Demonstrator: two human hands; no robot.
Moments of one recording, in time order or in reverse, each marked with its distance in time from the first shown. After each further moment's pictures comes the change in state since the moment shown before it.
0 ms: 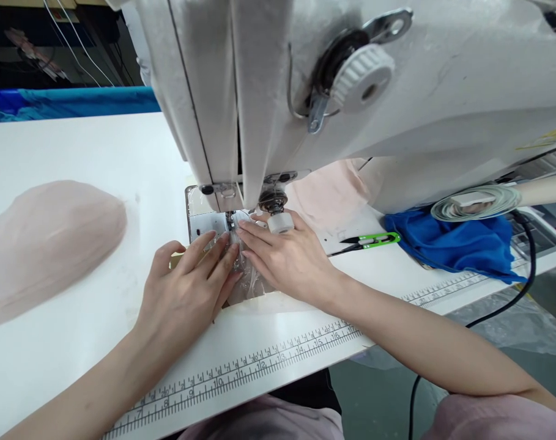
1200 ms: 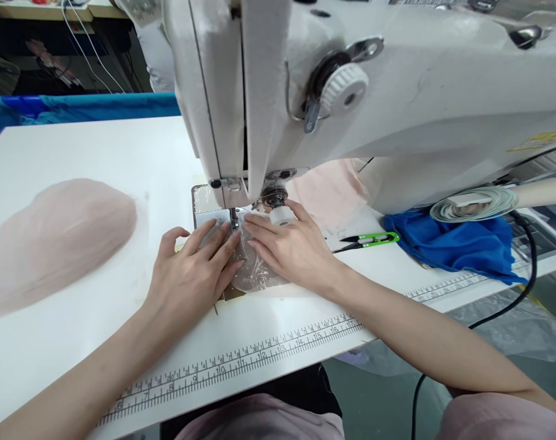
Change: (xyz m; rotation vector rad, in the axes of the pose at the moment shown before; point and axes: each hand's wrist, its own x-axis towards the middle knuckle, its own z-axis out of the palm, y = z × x) left_hand 0.003 -0.005 0.002 0.017 -0.003 -0.012; right_hand 0.003 0.007 -0.002 0.002 0.001 0.009
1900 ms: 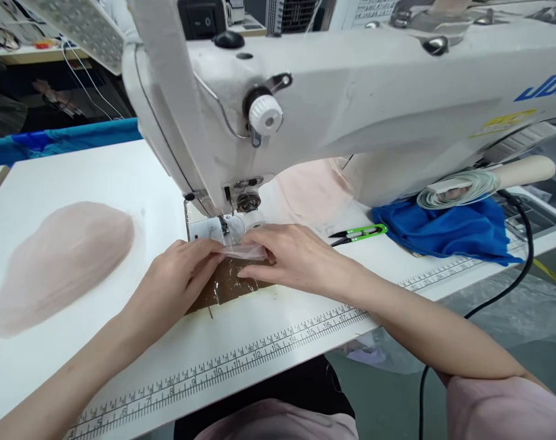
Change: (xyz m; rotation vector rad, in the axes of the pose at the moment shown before) left_hand 0.016 -0.013 -0.029 -0.548 -0.279 -0.277; right_hand -0.002 0.001 -0.043 0.474 -0.260 0.177
